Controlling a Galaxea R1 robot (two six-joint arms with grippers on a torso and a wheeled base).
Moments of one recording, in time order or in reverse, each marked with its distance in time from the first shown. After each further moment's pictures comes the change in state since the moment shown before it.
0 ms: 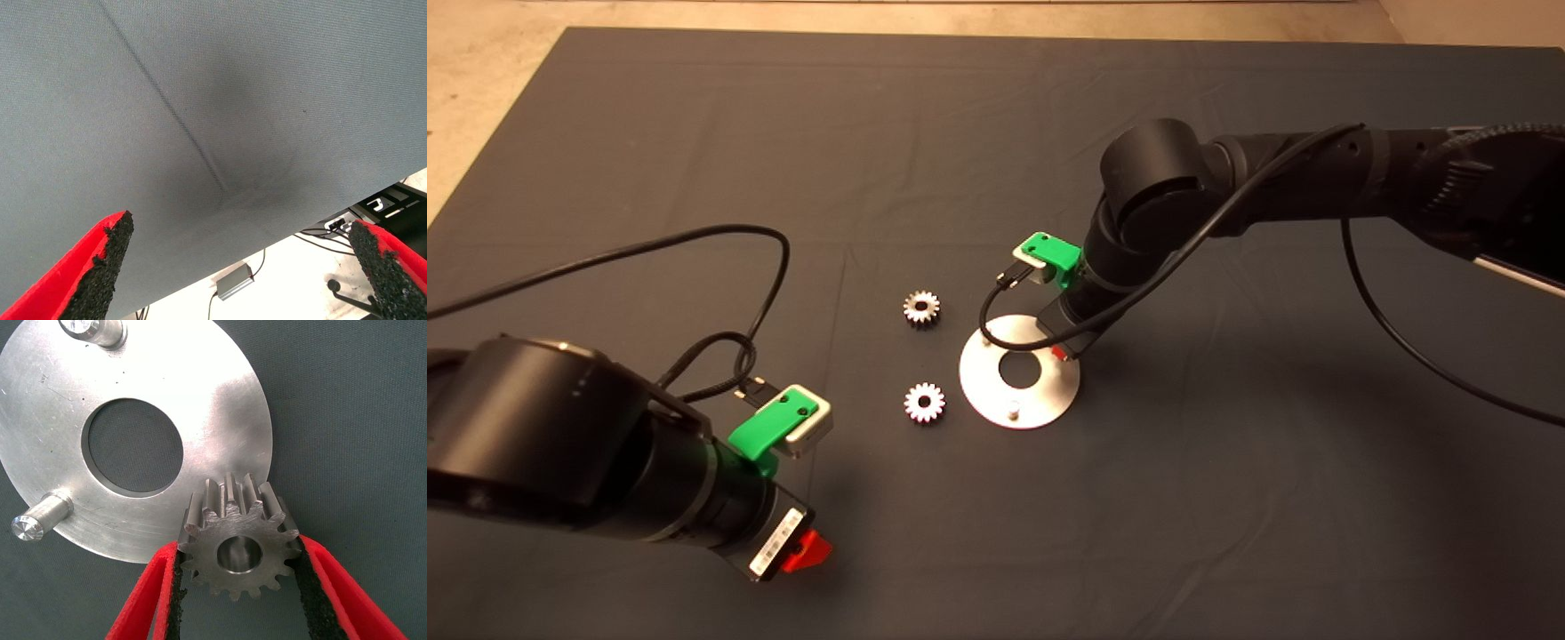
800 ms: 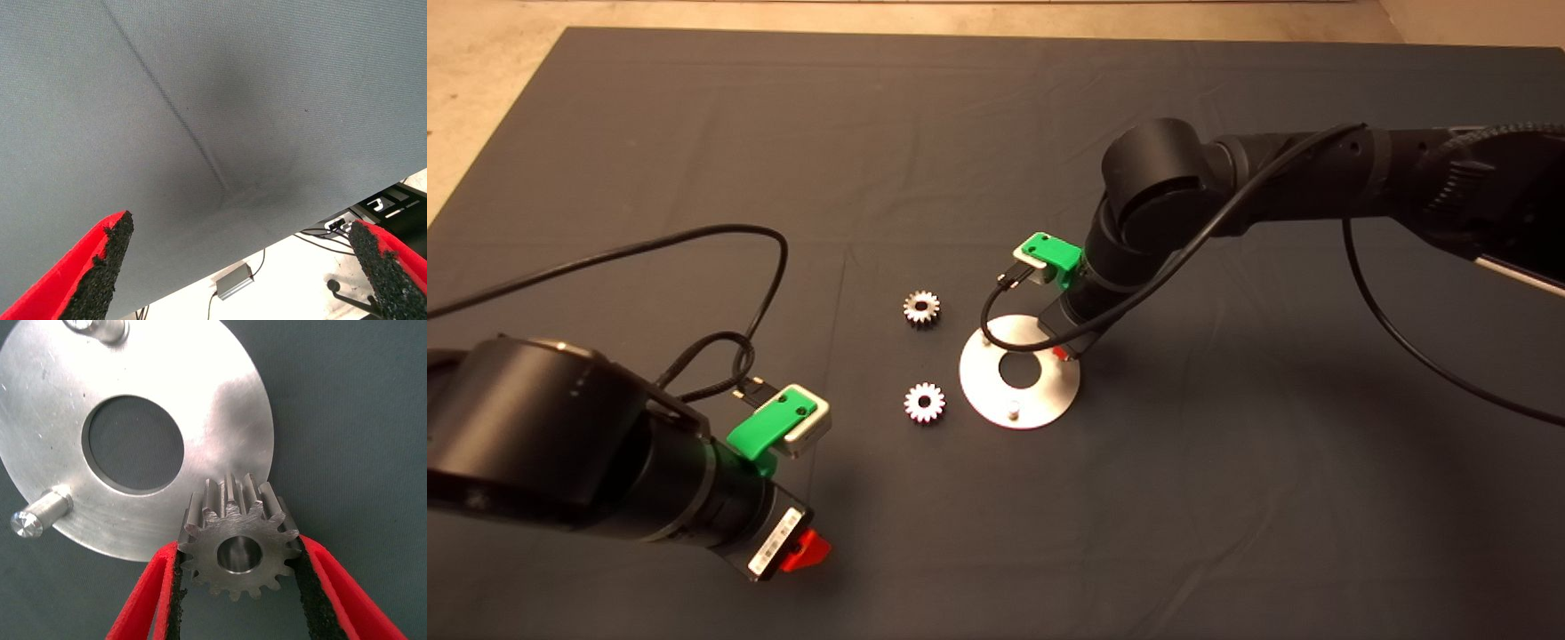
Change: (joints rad) left arm 0.000 -0.003 0.000 0.000 0.000 0.000; right arm 0.000 -0.002 0.003 0.008 0.000 -0.009
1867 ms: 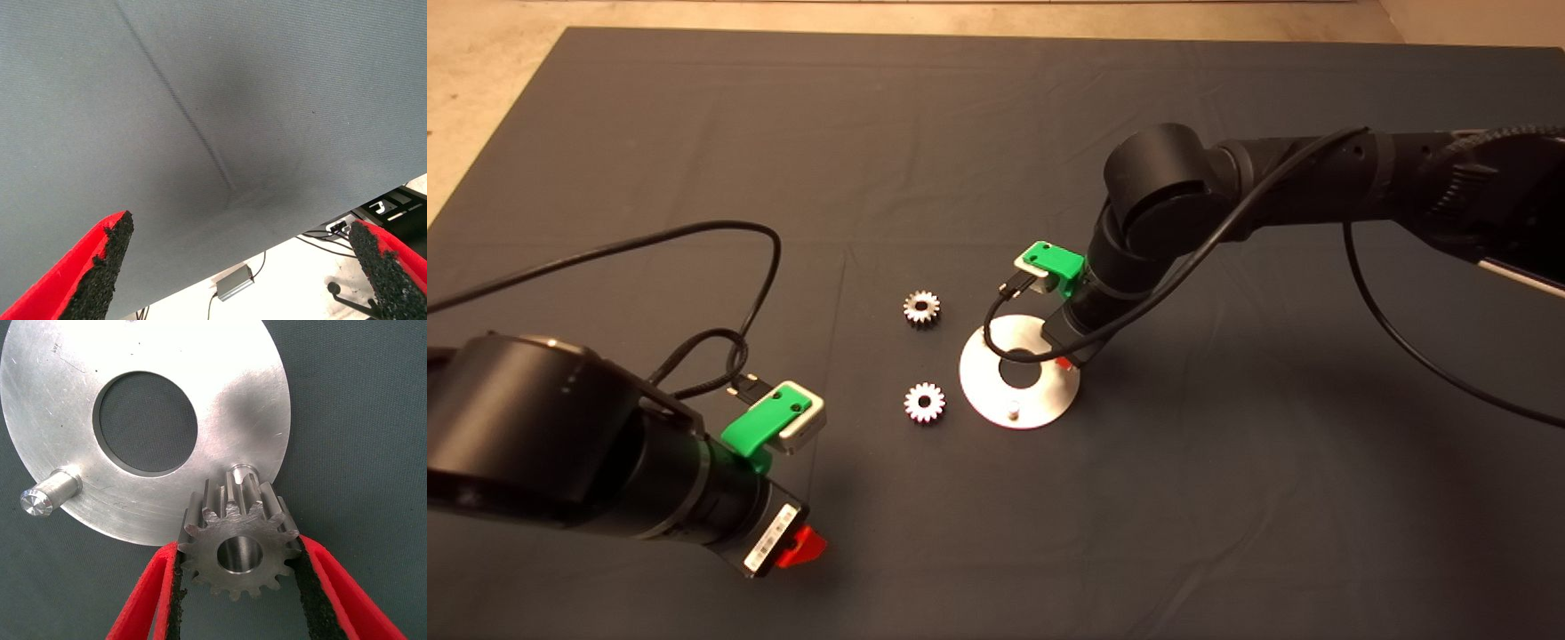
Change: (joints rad) left arm -0.008 -0.011 0.000 0.000 0.000 0.000; right arm -0.002 -0.006 0.019 0.021 -0.004 -0.003
